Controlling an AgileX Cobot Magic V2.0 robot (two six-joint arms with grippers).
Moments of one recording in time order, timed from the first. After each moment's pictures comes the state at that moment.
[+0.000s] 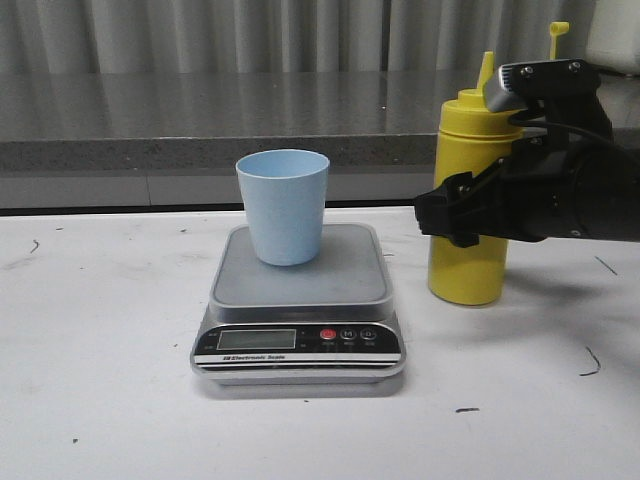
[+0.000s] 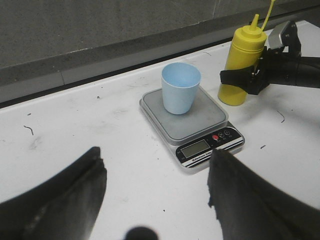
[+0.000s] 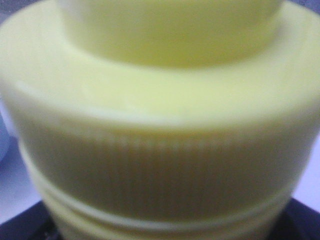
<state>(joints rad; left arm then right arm) -0.48 0.36 -0.74 -0.03 0.85 -0.03 0.24 1.85 -0.64 -0.24 -0.89 0.14</state>
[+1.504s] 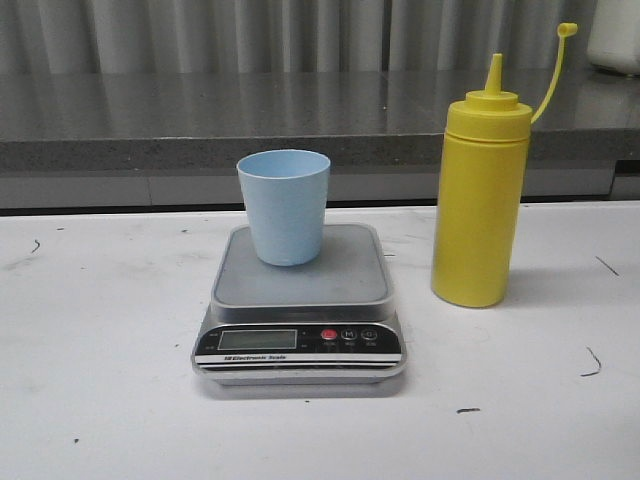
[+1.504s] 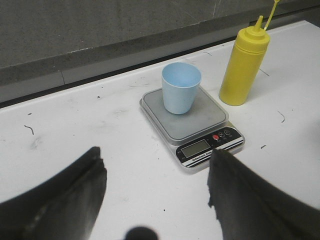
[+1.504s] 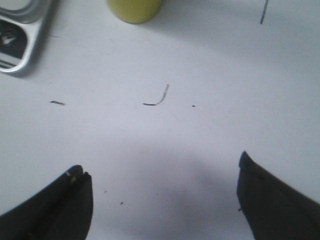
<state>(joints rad) -0.48 0.36 -0.74 -0.03 0.85 -0.03 0.38 0.97 -0.76 -0.06 0.86 0.09</state>
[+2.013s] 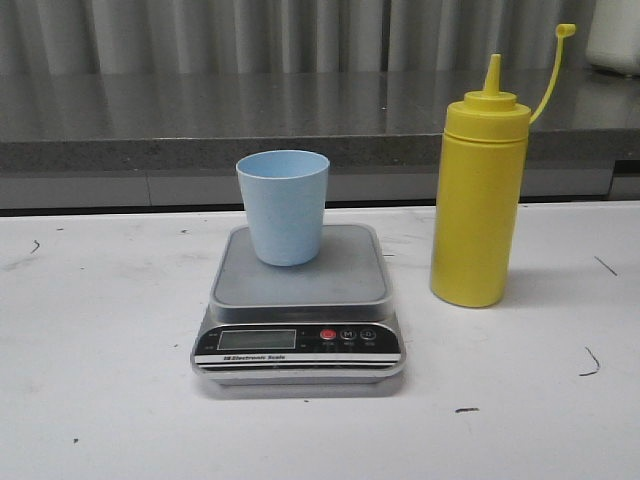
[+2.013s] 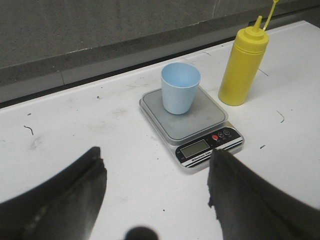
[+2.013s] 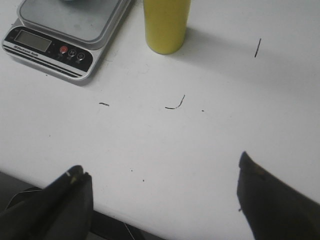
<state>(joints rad) -0.48 0.36 -0.74 -0.03 0.85 -0.03 0.39 0.59 -0.77 0.00 1.05 0.05</state>
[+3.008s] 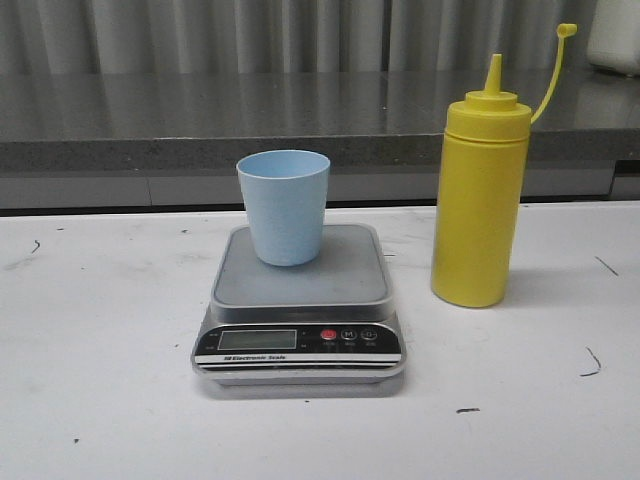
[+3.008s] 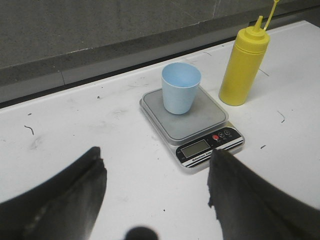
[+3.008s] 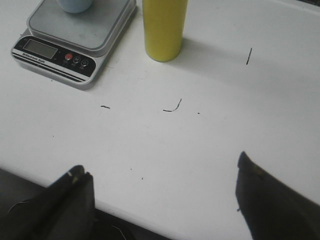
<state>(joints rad) -0.48 0.36 -0.74 -0.03 0.85 -0.03 0.39 0.49 -0.77 -0.01 1.09 0.04</state>
